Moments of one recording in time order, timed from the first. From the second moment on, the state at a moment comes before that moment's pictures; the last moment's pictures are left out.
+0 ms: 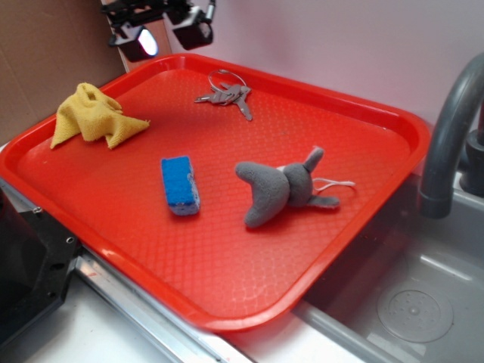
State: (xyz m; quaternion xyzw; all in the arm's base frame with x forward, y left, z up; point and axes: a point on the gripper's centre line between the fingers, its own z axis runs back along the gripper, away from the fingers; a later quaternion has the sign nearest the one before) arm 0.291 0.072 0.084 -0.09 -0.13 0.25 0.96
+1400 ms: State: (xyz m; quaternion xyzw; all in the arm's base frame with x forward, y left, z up) arm 0.340 0.063 0.020 -0.05 -0.07 0.27 0.96
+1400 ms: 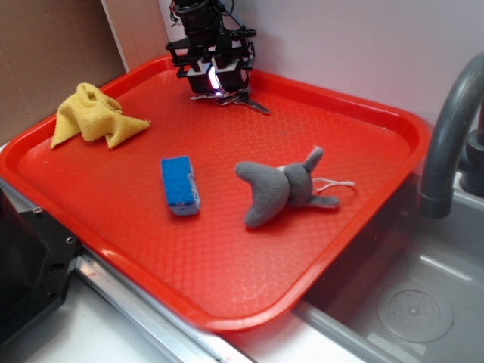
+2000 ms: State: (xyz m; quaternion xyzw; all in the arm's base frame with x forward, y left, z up) arm 0.275 0.024 0.111 -0.05 -0.06 0.04 1.00
